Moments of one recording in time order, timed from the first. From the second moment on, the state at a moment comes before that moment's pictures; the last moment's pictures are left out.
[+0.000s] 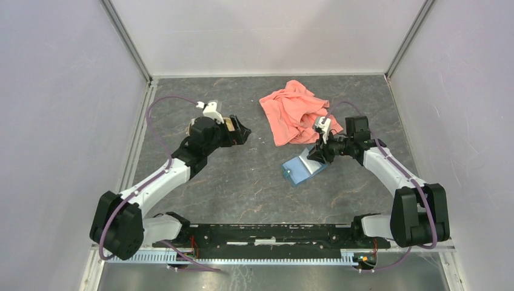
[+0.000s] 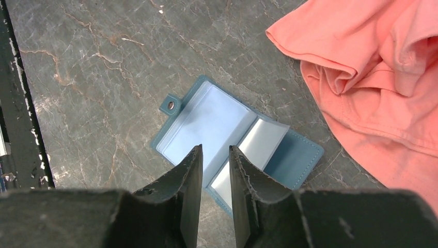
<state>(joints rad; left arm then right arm) -0.49 1.21 0.72 0.13 0.03 -0.54 0.14 1.31 0.75 -0.34 -0.88 -0.62</state>
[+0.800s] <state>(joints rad) -0.38 1.14 0.84 -0.20 -0.06 -0.29 0.18 1.35 0.72 -0.31 -0.79 -0.59</state>
